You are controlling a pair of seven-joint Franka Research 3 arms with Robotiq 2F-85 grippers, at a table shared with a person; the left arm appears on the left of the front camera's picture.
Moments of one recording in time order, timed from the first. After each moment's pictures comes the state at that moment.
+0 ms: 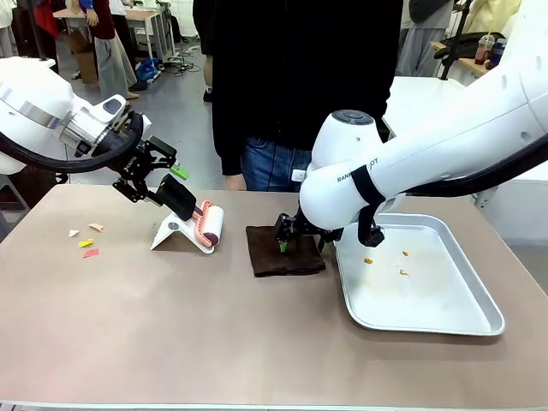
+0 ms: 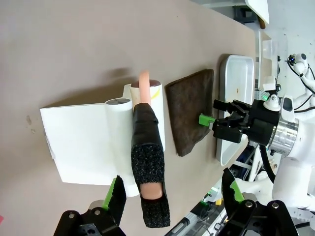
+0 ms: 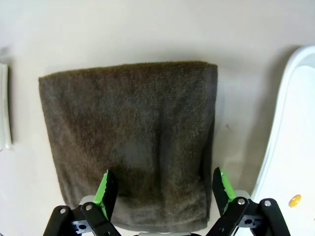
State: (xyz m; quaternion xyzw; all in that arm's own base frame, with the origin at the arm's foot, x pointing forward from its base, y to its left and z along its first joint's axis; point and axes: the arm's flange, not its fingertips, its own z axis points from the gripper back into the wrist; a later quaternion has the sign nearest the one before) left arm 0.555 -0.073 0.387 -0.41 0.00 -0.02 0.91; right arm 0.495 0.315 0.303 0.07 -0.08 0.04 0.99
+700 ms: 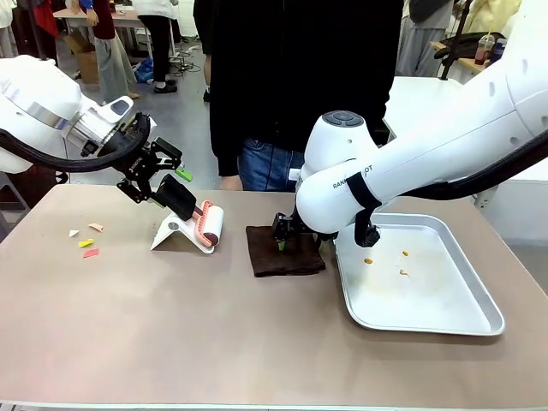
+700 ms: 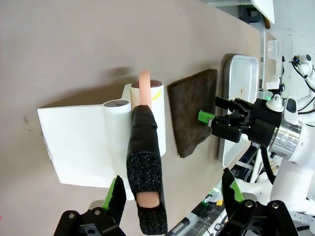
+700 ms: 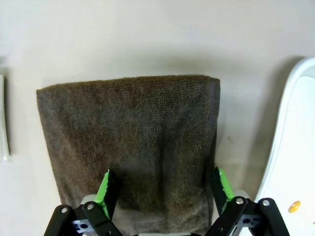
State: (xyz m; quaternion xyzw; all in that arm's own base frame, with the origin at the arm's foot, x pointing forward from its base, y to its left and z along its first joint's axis) left arm 0.557 -0.082 0.385 -0.40 0.01 -0.02 0.92; right arm 0.500 0.324 0.299 0.05 -0.09 0.04 0.99
